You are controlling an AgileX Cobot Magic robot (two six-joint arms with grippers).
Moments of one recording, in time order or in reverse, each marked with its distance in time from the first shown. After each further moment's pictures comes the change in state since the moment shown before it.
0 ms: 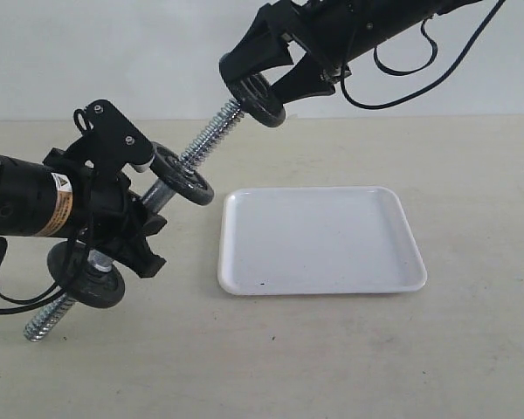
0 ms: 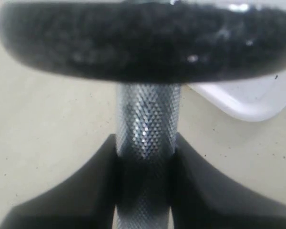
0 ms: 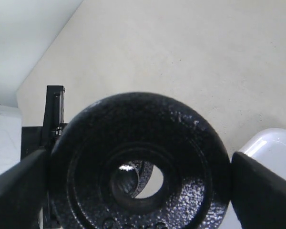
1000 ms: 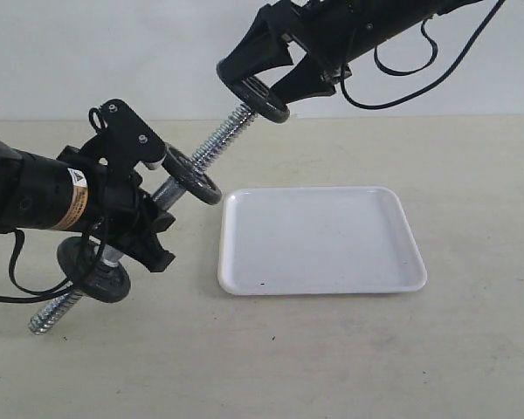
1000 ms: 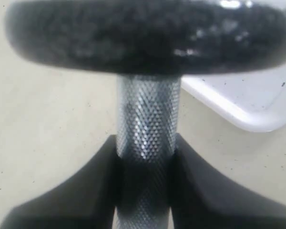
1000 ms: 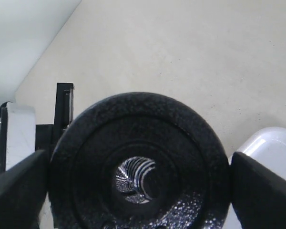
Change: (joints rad) left arm 0.000 0.056 -0.048 0.000 -0.006 0.011; right arm 0.000 -0.002 0.000 -0.006 -0.004 0.004
